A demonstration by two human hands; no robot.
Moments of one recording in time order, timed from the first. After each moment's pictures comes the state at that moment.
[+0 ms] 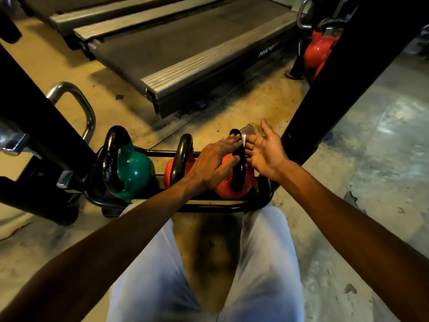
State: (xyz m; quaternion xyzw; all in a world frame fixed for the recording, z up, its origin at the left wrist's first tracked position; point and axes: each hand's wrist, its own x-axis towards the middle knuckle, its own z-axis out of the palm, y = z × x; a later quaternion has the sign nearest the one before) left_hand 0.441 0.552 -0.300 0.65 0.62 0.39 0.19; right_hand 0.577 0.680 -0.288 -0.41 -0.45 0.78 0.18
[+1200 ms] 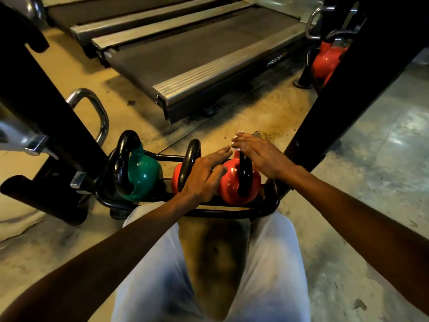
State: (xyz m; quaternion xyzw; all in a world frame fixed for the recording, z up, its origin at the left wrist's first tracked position) left_hand 0.429 0.519 -0.312 0.56 0.64 0.48 0.22; right_hand 0.575 0.698 -0.297 -0.20 -0.94 0.27 0.11
